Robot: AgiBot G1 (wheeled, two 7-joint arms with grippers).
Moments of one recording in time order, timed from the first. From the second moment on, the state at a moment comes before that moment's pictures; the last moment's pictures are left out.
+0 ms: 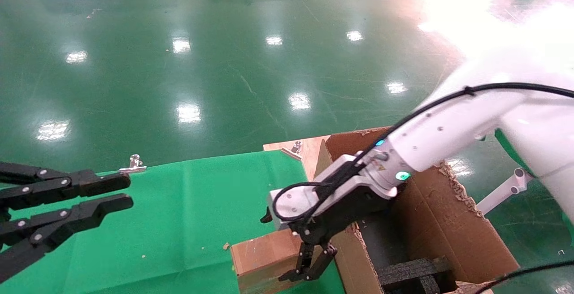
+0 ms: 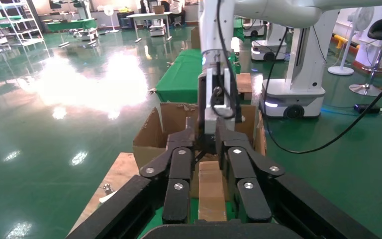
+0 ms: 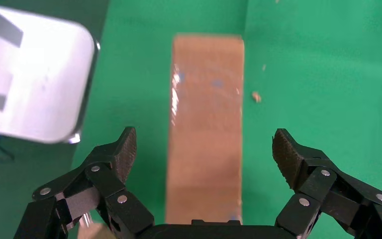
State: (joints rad) left arm -1.09 0.59 0.34 -1.26 0.69 1.47 -0.15; right arm 1.66 -0.92 -1.02 1.06 -1.42 -1.57 0.17
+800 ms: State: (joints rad) left arm -1.09 0.59 0.34 -1.26 0.69 1.47 -0.15; right arm 1.76 -1.02 -1.18 1.03 -1.52 -1.57 0.16
